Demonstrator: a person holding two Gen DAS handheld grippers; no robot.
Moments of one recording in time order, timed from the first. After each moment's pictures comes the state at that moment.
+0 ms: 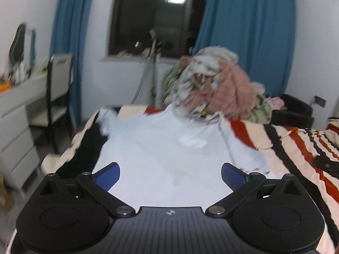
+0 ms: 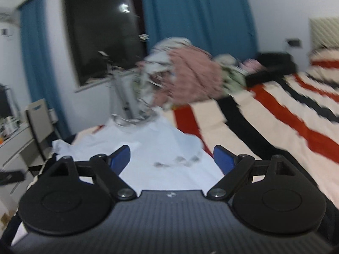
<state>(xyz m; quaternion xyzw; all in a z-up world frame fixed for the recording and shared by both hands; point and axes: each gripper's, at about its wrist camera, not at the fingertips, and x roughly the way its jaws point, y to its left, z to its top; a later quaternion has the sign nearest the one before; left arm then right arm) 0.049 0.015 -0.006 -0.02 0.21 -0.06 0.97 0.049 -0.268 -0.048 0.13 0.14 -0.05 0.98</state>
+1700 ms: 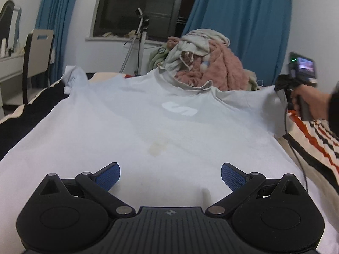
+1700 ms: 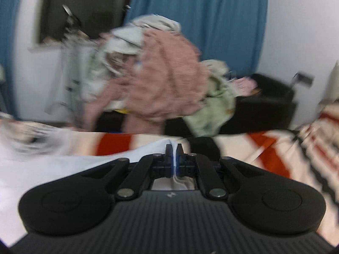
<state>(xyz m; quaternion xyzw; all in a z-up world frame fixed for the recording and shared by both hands) 0.141 -0.001 -0.155 -0.04 0.24 -0.10 0.96 0.450 -0.426 -0.082 -0.05 0.22 -0.16 0.96</state>
